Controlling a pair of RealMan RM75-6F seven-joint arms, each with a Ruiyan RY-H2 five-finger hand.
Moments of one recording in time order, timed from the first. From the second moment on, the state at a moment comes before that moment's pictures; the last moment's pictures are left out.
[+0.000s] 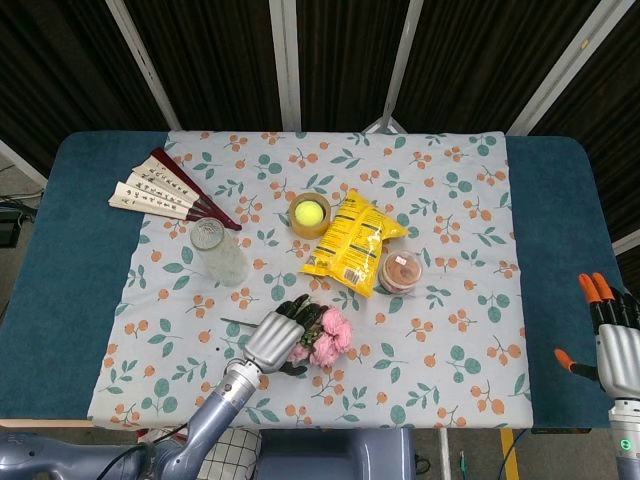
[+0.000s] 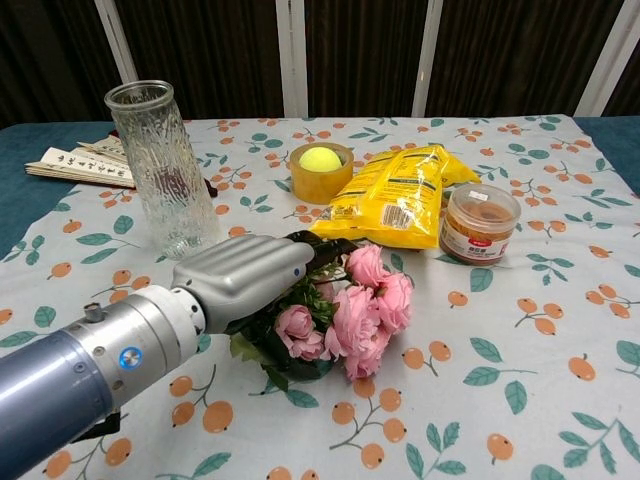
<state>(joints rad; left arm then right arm) -0.61 -1.90 -0.17 -1.56 1.20 1.00 0.70 0.07 -1.11 0.11 -1.62 -1.35 1.44 -0.06</state>
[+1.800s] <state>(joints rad) -0.72 -1.56 -0.66 -2.10 0.97 1.17 0.56 0.09 -1.16 0.12 -1.61 -1.34 1.42 -0.12</state>
